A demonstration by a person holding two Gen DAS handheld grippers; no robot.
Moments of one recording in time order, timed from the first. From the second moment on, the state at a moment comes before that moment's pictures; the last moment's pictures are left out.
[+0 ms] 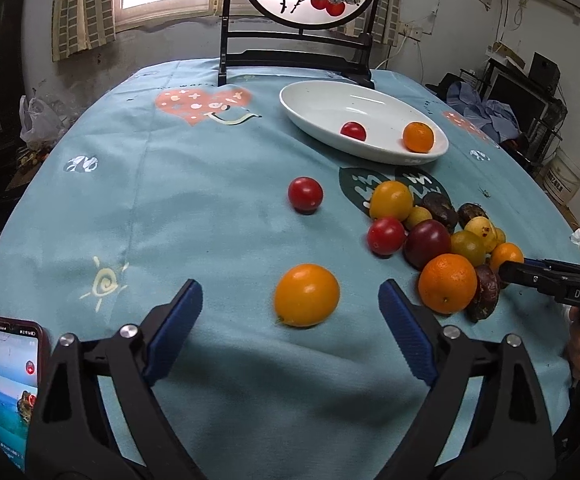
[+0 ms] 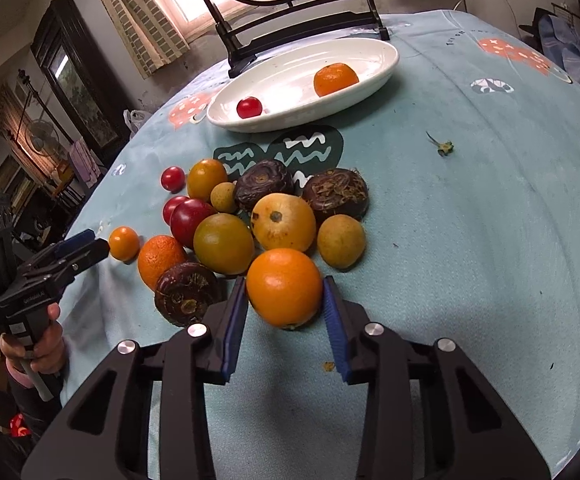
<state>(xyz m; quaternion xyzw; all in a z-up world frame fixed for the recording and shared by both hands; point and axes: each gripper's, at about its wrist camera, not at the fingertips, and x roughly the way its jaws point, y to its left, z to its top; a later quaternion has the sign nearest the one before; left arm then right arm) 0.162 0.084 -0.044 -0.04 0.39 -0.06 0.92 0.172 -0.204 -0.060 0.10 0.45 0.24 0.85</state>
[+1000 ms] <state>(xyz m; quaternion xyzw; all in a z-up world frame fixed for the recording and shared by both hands) 0.186 0.064 -0.060 -0.02 0.44 -0.06 0.89 0.170 -0.215 -0.050 0.13 0.43 0.28 0.85</state>
